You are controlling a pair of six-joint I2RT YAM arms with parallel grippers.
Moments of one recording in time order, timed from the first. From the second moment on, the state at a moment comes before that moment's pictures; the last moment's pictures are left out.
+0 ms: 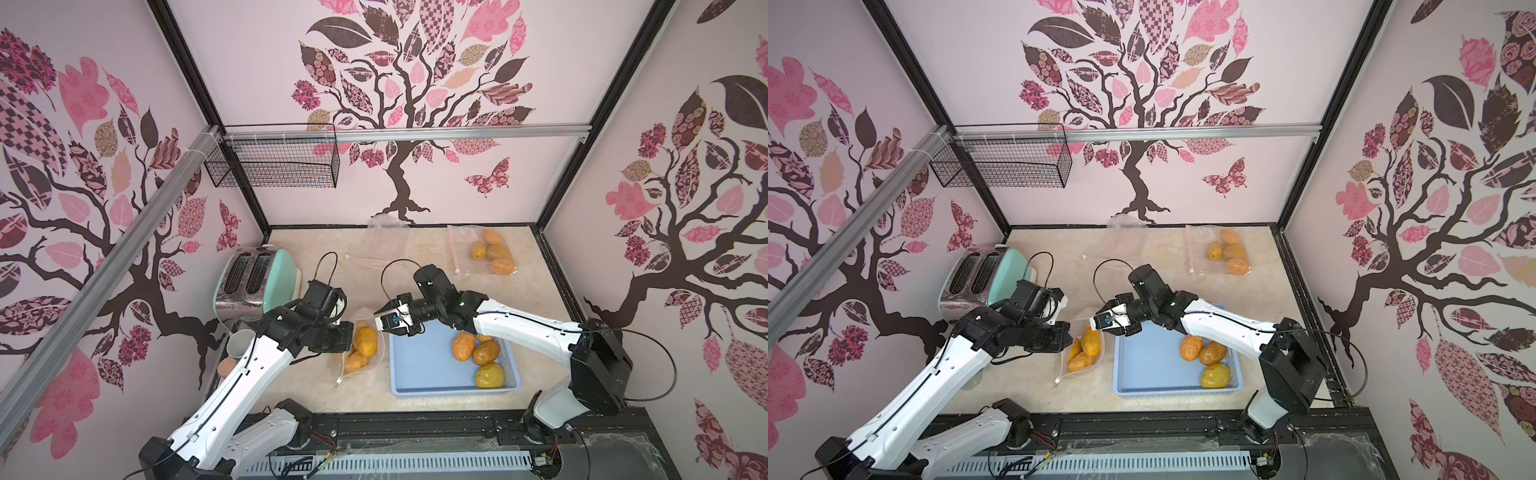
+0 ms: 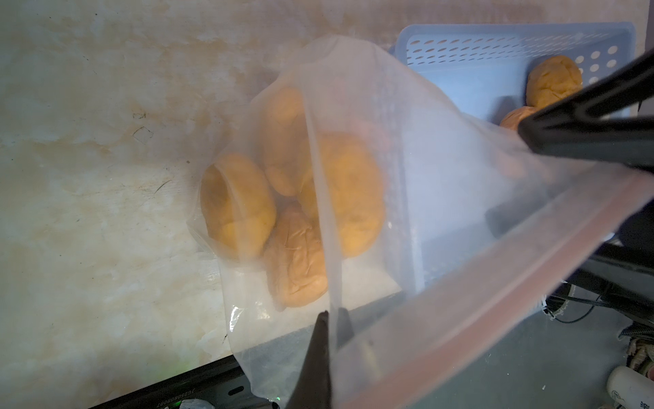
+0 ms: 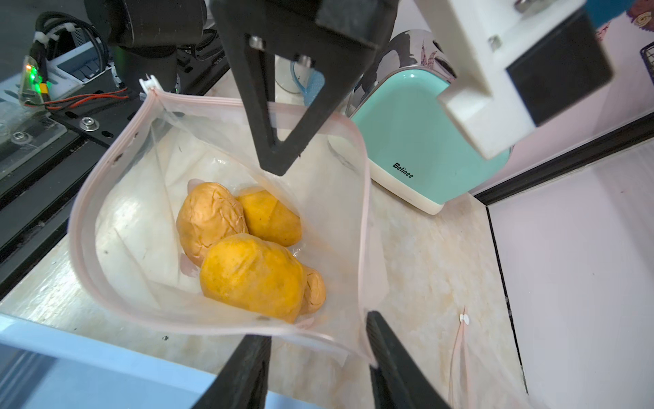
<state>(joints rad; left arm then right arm) -0.50 1.00 1.02 -1.17 0.19 -0.41 0.85 1.57 1.12 -0.15 -0.60 -1.00</state>
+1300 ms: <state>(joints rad) -0.50 0.92 1.05 -1.16 0.16 -0.42 0.69 1.58 1.07 0.24 -0.59 -0.59</state>
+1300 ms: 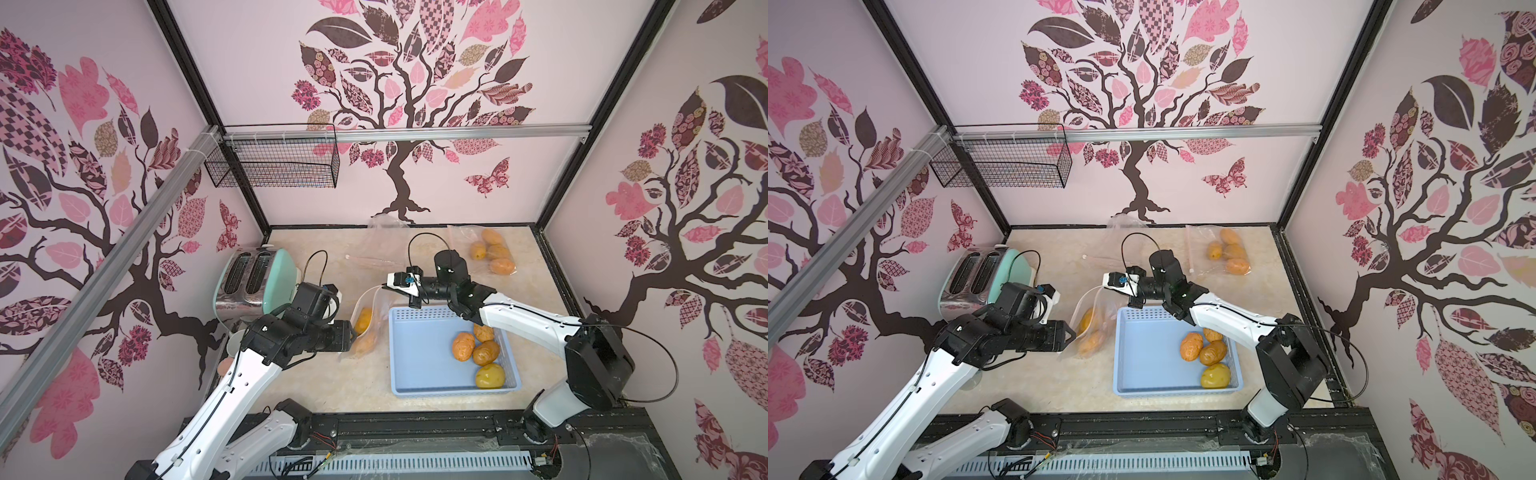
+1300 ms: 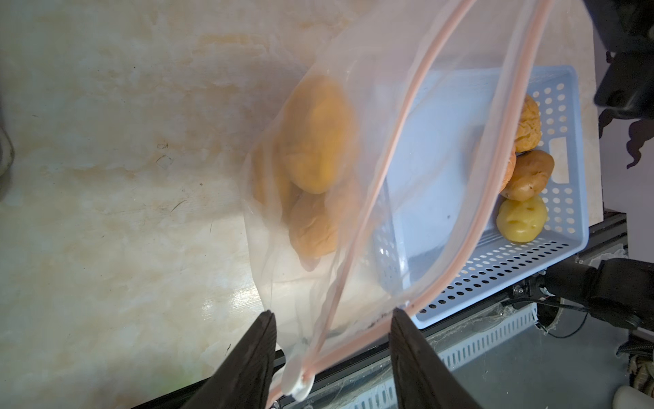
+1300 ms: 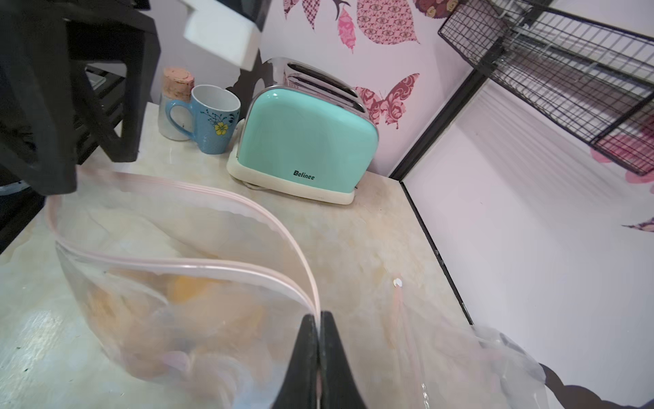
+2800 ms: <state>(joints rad) -0.50 0.95 0.98 -1.10 0.20 -0.43 0.61 1.65 1.09 0.26 -0.55 -0.37</state>
